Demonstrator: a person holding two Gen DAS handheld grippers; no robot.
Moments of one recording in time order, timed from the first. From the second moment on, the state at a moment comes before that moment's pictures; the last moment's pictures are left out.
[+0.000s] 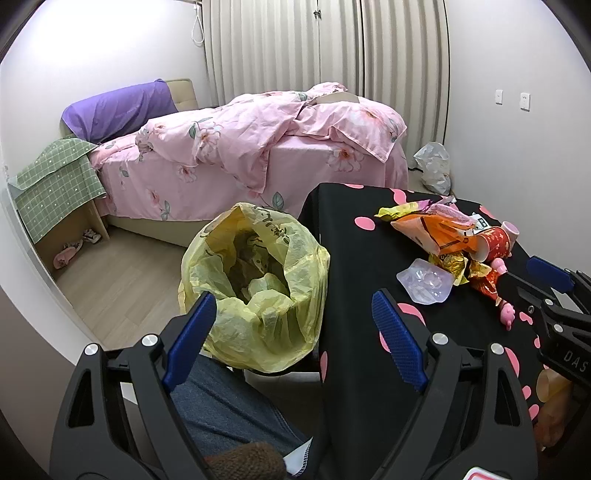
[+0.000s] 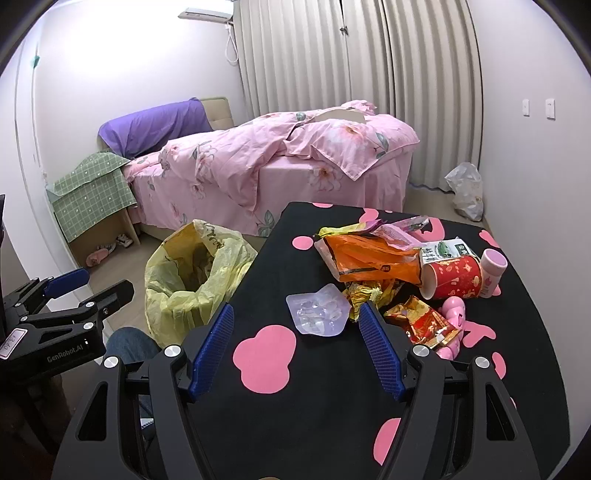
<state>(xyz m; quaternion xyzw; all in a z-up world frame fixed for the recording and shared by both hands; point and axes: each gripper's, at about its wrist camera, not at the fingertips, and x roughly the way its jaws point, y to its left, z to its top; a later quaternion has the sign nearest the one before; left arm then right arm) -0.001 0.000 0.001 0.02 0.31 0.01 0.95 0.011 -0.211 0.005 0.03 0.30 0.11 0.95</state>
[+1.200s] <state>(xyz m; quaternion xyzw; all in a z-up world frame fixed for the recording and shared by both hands) -0.001 0.000 0.000 0.02 0.31 0.01 0.95 0.011 -0.215 0.006 0.03 0.30 0.10 0.95</state>
